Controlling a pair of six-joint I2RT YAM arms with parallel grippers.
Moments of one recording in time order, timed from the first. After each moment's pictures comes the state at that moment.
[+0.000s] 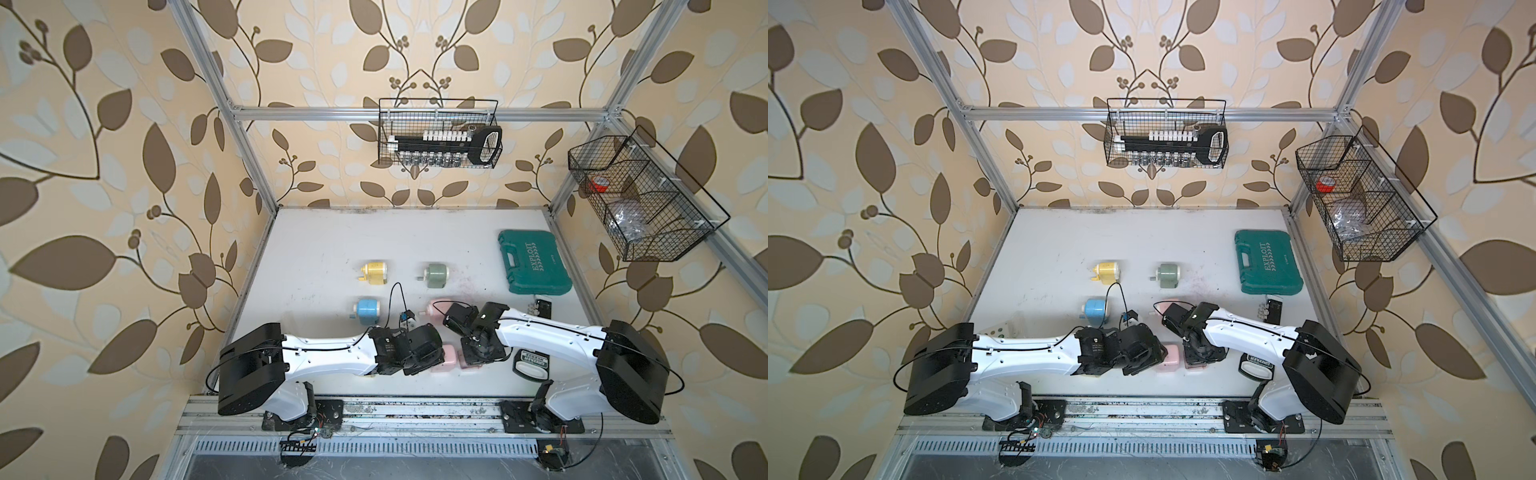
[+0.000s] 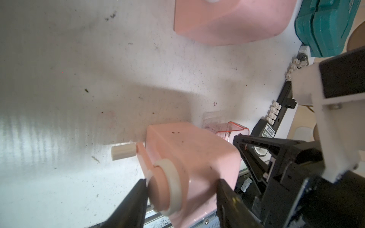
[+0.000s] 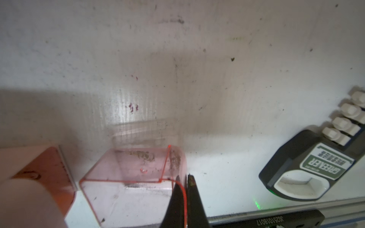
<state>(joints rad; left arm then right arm) -1.21 1.45 0.80 -0.28 -0.06 -1.50 0.87 1.44 0.81 -1.02 0.19 0.83</state>
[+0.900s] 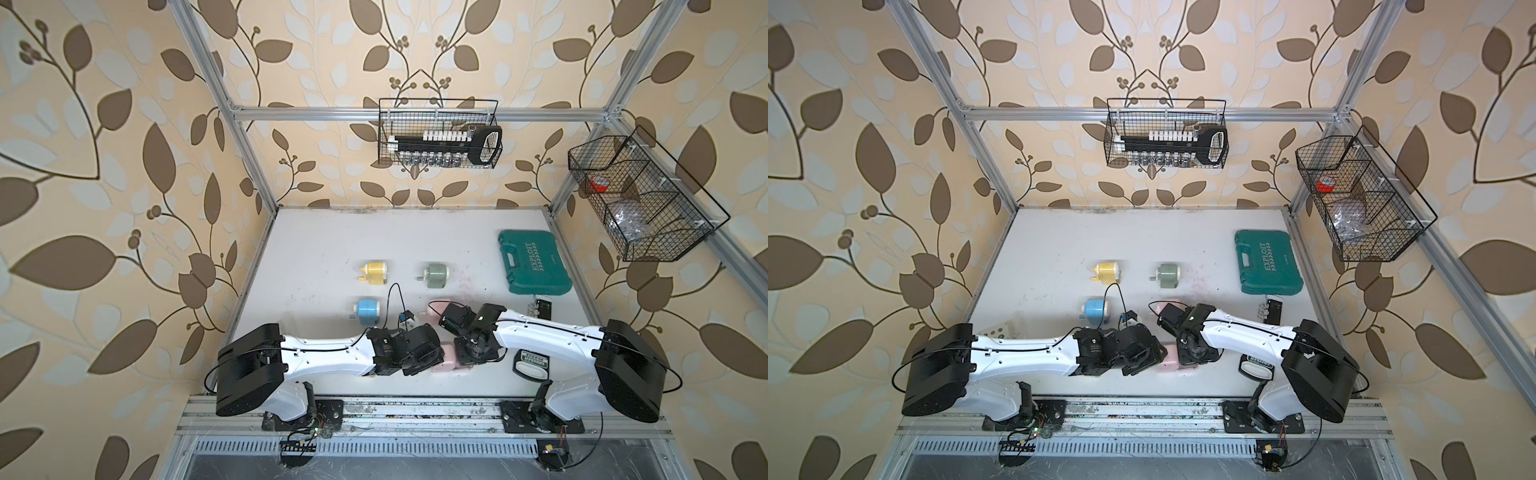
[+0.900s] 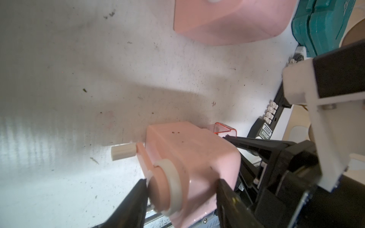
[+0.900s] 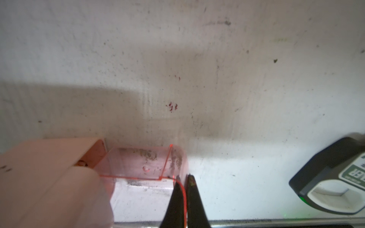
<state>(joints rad) -1.21 1.44 0.78 -0.24 -0.05 -1.50 0.89 1.45 0.82 -0.95 0.12 0.85</state>
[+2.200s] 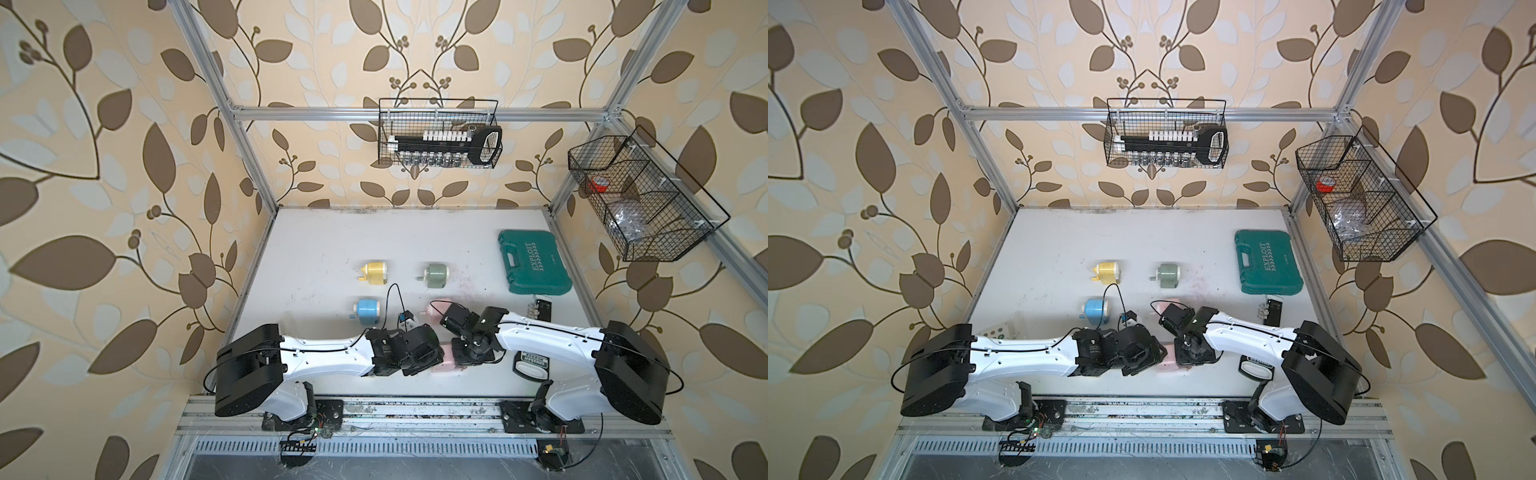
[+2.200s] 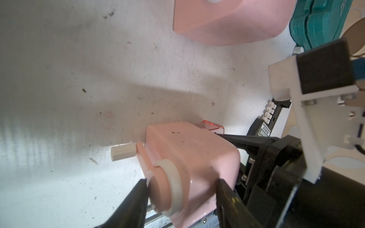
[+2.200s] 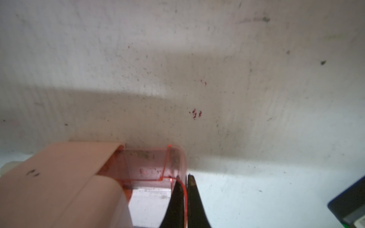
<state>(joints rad) -1.21 1.43 0.76 -0.23 -0.05 -1.50 0.88 1.43 0.76 -0.83 0.04 0.85</state>
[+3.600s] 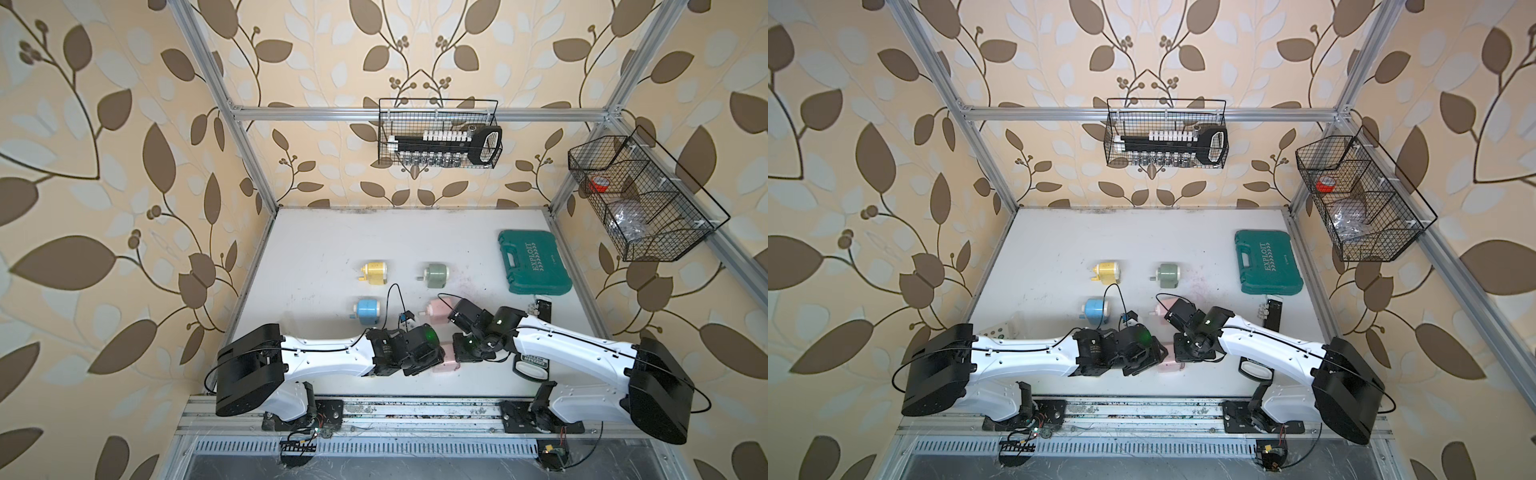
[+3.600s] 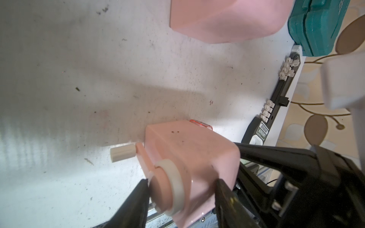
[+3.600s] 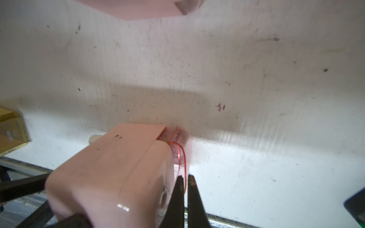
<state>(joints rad) -1.21 1.44 0.76 -0.21 -0.04 -1.51 0.85 1.26 0.77 -0.84 0.00 0.85</state>
